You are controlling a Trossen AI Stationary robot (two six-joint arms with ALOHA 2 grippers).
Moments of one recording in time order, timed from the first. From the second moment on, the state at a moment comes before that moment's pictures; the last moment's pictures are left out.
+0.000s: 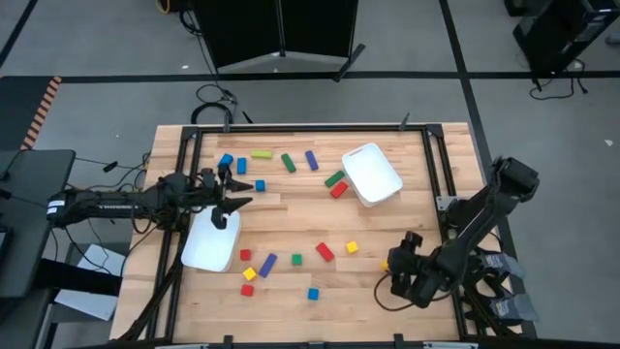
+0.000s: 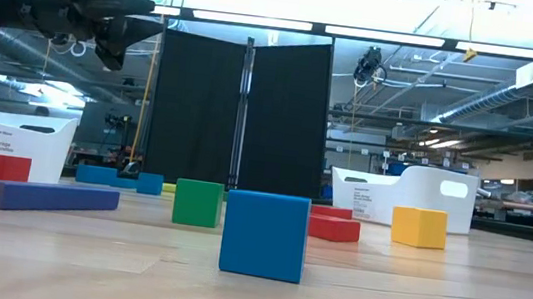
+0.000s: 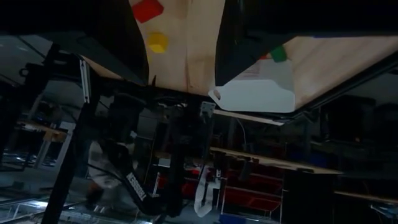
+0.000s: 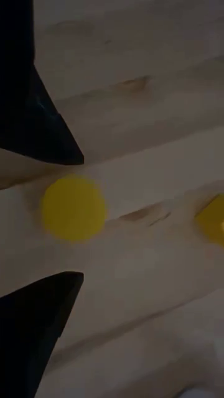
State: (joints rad) left arm 0.13 0.48 0.11 0.48 0.08 -0.19; right arm 0.88 1.52 0.78 -0.69 0.51 1.19
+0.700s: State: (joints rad) left arm 0.13 0.48 0.11 0.55 0.16 -0.25; right arm 0.69 1.62 0.76 -0.14 0.66 0.75
